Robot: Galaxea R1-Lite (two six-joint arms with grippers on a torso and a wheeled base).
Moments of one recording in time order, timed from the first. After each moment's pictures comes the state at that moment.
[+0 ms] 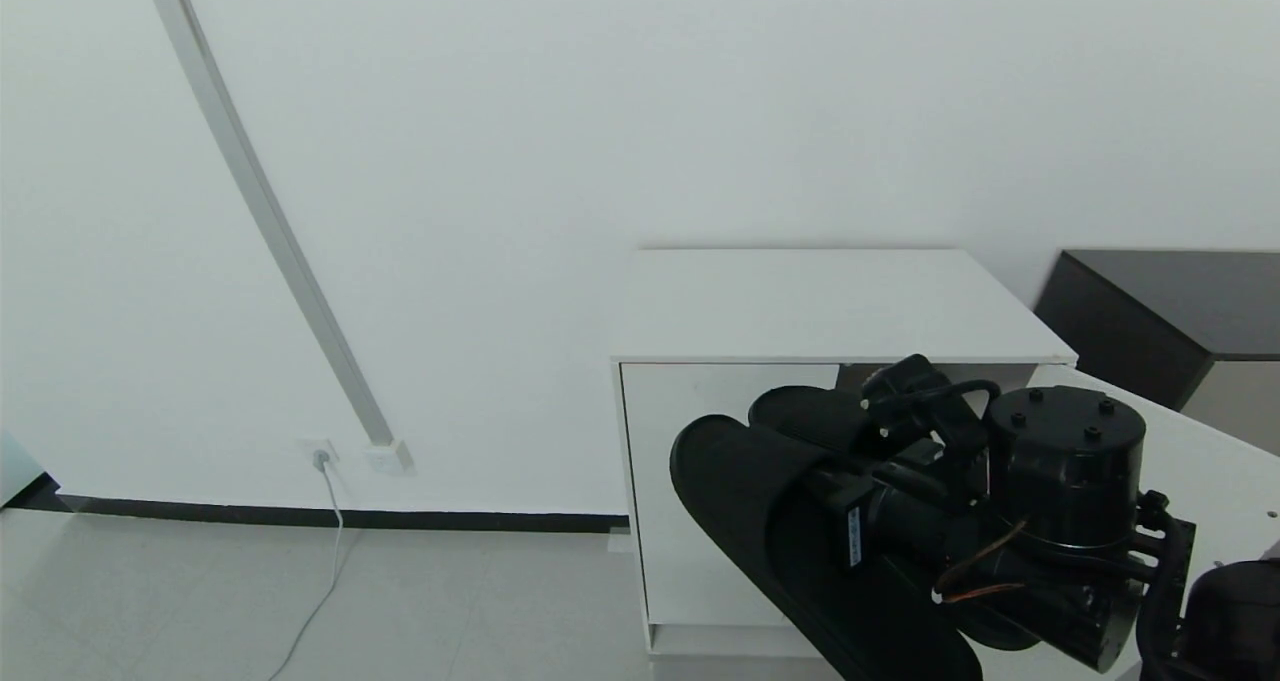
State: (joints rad) left arm 0.00 0.00 0.00 0.00 0.01 -0.01; right arm 0.77 1.72 -0.58 -0.92 -0.16 0.06
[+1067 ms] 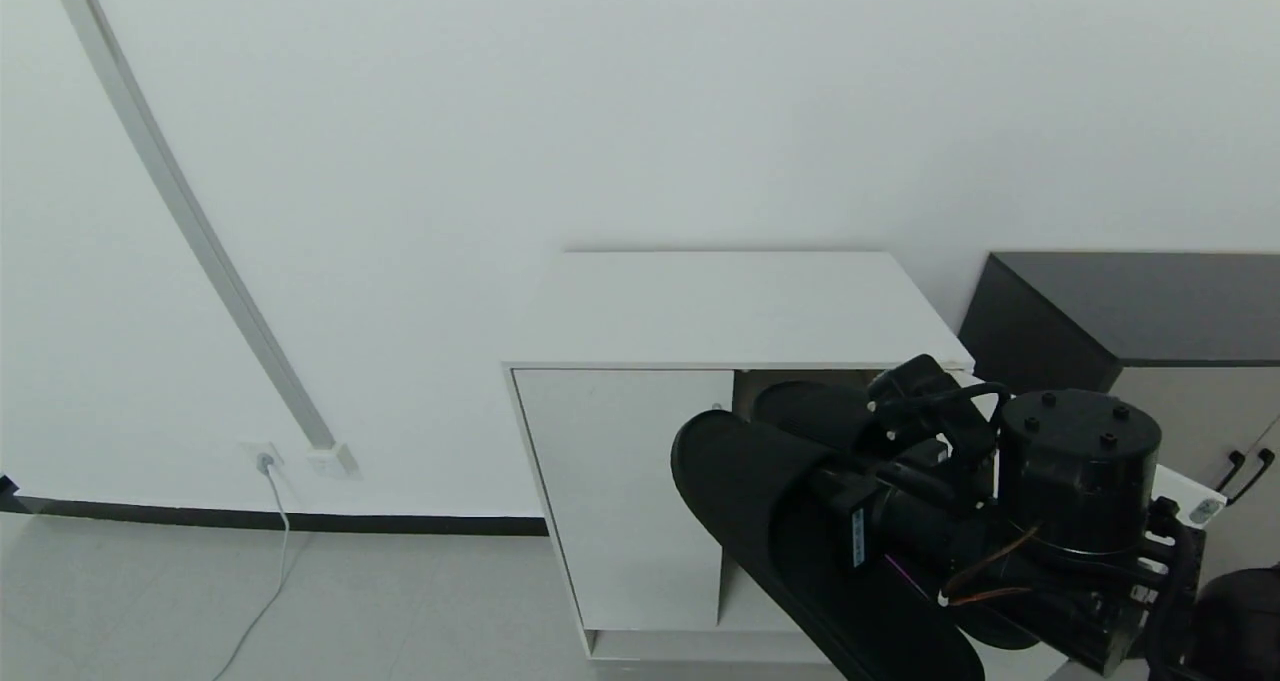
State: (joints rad) left arm 0.00 0.00 0.00 0.00 0.01 -0.01; right arm 0.77 1.72 -0.55 -0.97 -0.16 0.04
